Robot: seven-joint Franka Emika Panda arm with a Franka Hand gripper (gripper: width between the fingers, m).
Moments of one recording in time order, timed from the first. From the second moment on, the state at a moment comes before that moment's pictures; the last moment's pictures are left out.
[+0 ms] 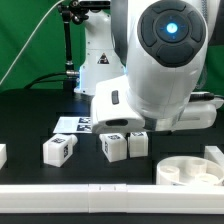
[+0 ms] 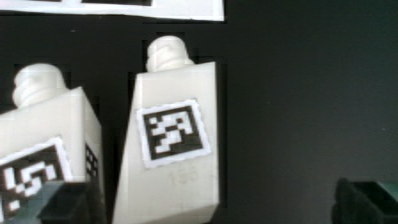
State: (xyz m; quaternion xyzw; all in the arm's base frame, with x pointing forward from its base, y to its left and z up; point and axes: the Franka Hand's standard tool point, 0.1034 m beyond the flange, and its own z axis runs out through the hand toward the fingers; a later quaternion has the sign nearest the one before) arm 0.515 0.054 0.038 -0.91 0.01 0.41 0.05
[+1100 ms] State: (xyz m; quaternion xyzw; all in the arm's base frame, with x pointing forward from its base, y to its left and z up) arm 0.518 0.053 0.041 -0.91 0.00 0.41 0.05
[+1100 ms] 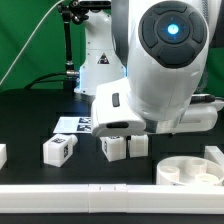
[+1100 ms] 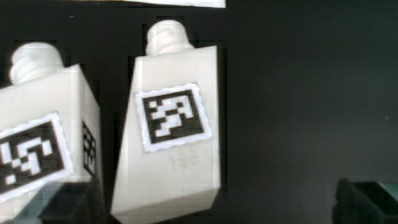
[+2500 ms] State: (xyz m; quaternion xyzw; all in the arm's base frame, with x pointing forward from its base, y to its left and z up) arm 0.499 0.041 0.003 -0.92 0.01 0.40 0.05
